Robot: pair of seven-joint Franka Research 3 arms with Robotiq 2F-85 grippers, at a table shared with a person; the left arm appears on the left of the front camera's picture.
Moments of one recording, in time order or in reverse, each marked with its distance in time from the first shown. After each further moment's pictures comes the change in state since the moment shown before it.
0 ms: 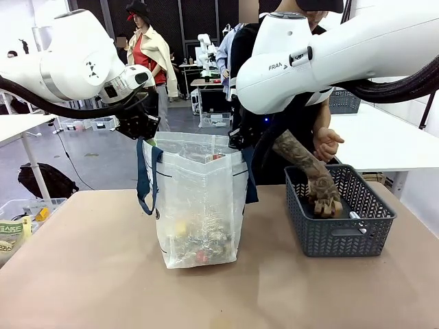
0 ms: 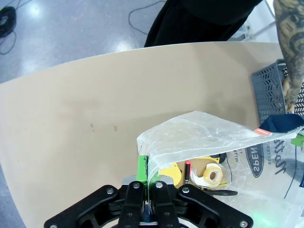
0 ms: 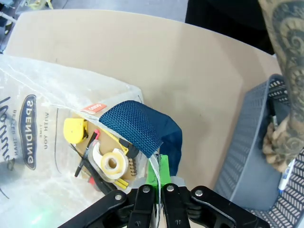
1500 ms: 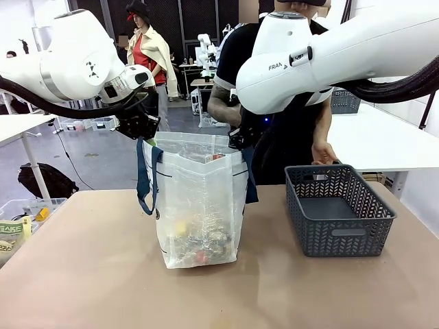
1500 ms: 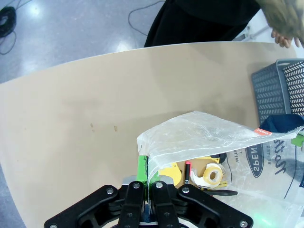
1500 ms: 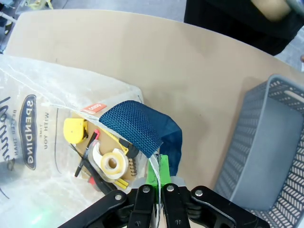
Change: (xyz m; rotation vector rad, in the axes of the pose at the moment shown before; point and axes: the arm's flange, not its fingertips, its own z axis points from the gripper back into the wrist) left arm 0.000 0.000 0.000 0.000 0.000 0.000; right arm 0.000 0.000 0.000 0.000 0.000 0.000
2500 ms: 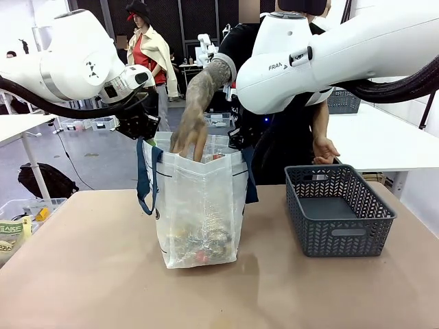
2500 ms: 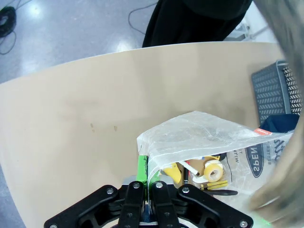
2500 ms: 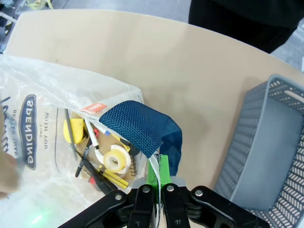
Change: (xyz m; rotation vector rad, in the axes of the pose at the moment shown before) left arm 0.000 0.000 0.000 0.000 0.000 0.000; right arm 0.000 0.000 0.000 0.000 0.000 0.000
